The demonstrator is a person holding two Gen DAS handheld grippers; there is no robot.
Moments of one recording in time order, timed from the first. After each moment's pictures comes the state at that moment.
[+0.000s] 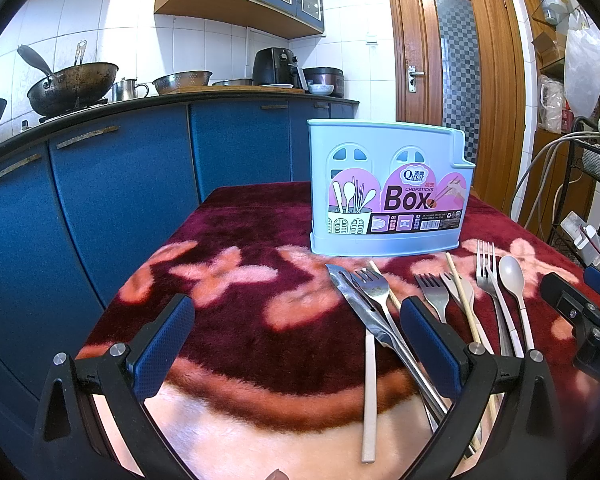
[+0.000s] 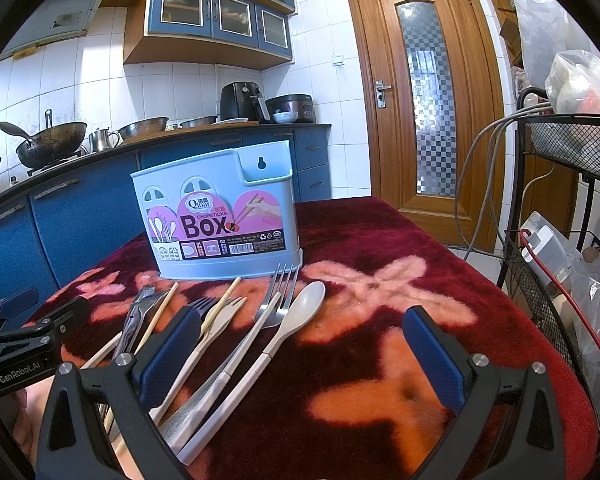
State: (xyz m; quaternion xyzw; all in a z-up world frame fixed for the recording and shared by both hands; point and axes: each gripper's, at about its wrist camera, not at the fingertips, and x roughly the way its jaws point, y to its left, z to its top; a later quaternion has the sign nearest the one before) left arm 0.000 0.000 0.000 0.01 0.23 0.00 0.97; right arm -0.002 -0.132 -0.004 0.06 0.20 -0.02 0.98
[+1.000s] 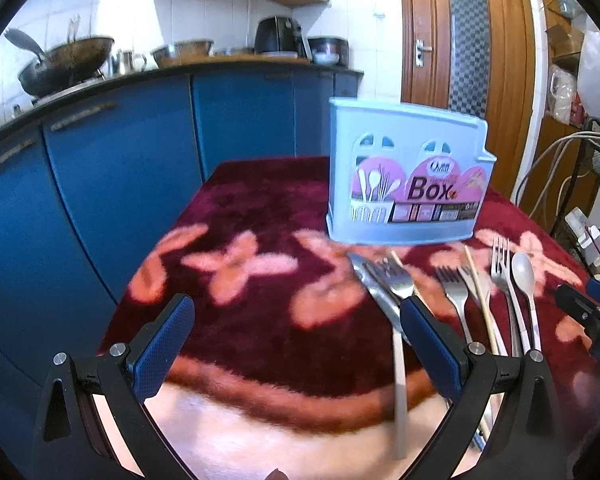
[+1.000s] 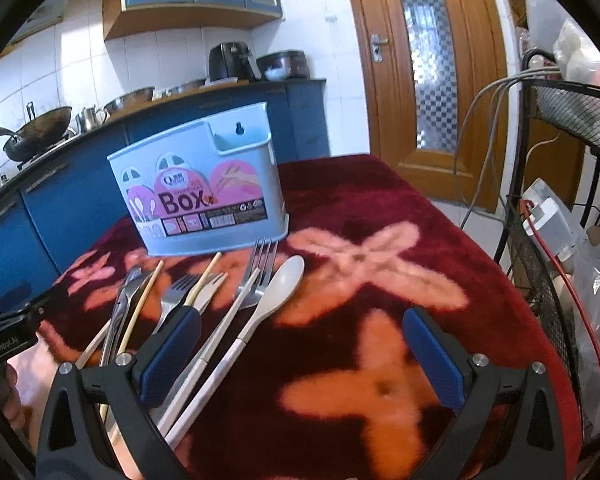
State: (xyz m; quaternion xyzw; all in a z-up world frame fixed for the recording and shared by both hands) left arm 0.024 0.023 0.010 0.00 0.30 -0.01 0.95; right arm 0.020 -0.153 0.000 0.08 0.31 0.00 0.95
